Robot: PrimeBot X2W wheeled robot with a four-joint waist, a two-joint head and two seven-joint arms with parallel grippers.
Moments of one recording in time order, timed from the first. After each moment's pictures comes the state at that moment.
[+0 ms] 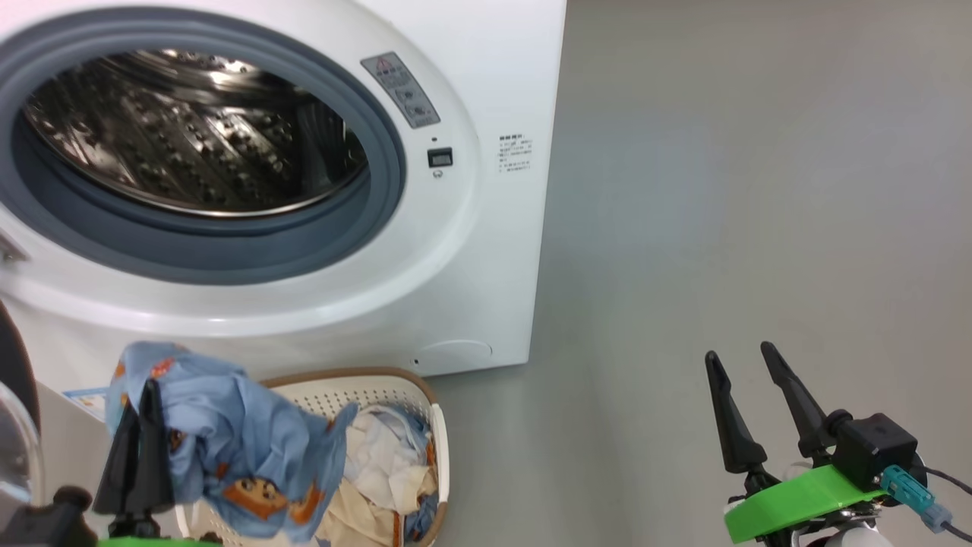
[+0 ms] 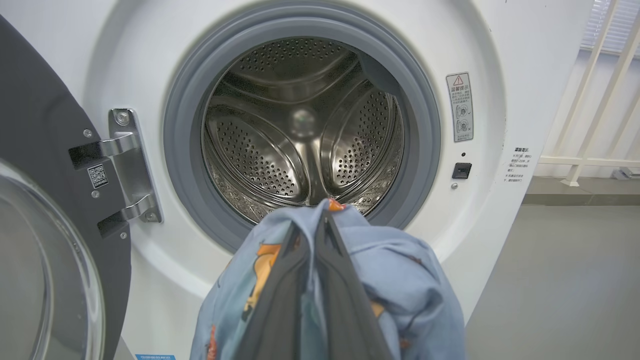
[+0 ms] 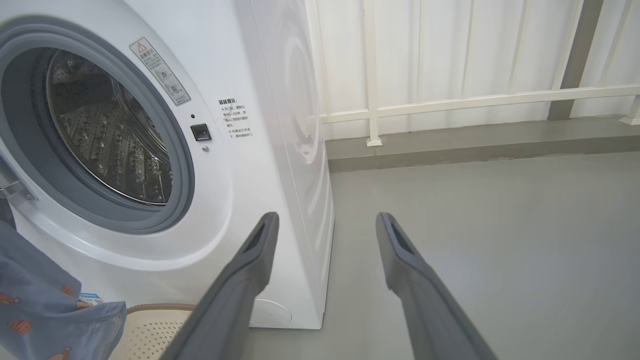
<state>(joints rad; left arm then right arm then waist) -0.01 0.05 0.11 0.03 -0.21 -0.13 -0.25 -0.08 -0.05 0.00 0.13 0.19 0.13 -0.26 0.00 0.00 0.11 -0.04</state>
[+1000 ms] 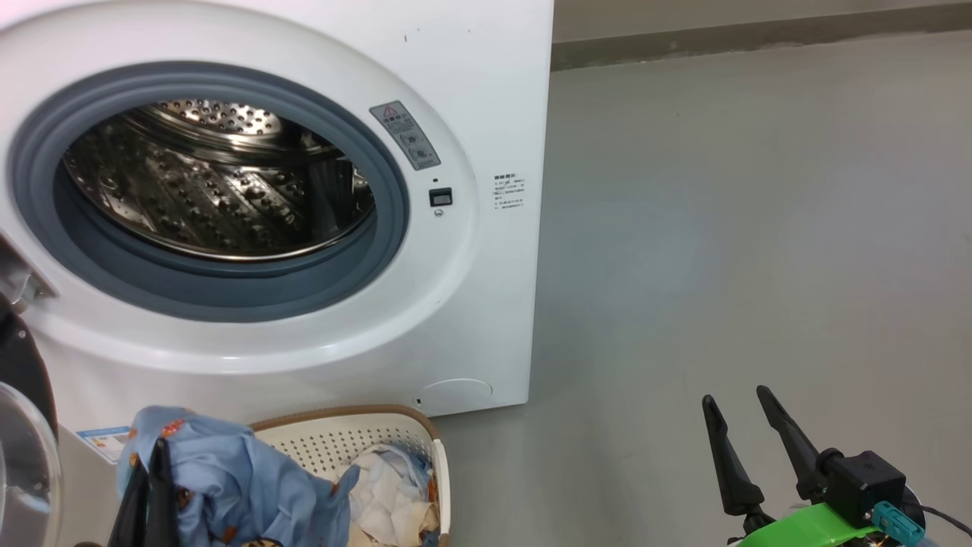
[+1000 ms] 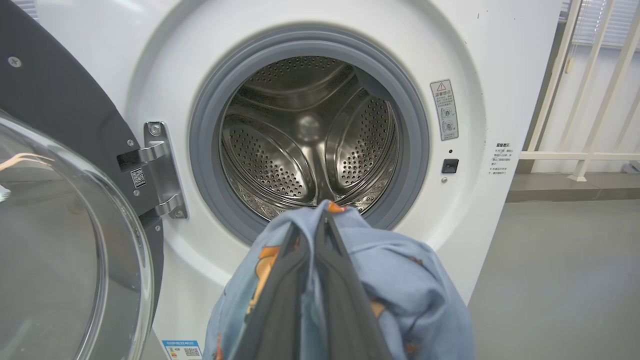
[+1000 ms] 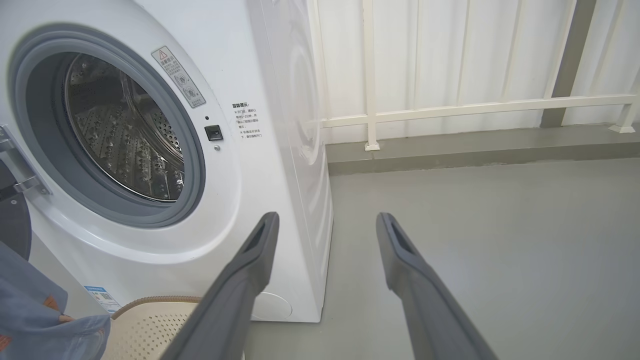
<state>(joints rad) 0.14 0.04 0.10 -0.04 -0.17 -0.09 -0.25 0.00 -0.05 0.01 0.14 0.18 0.13 -0.26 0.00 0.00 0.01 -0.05</state>
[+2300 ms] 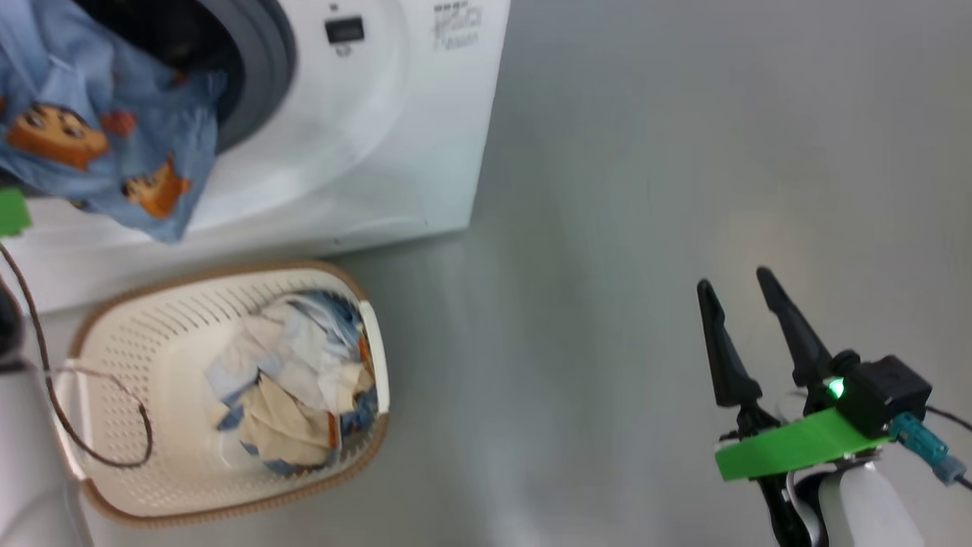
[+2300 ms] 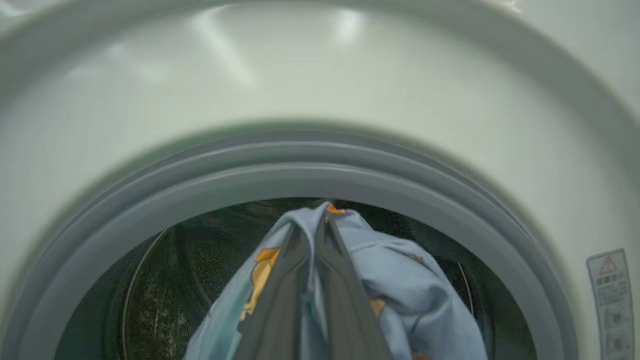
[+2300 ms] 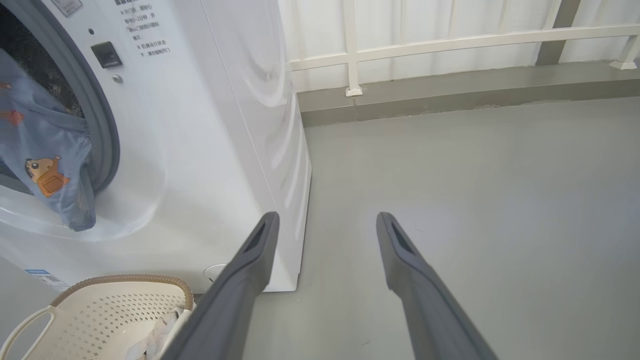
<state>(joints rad) -0.70 0.10 0.27 0.07 -0.14 -0.13 -0.26 -0.17 -0.05 0.03 0.07 0.21 0.13 -0.26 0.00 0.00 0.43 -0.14</state>
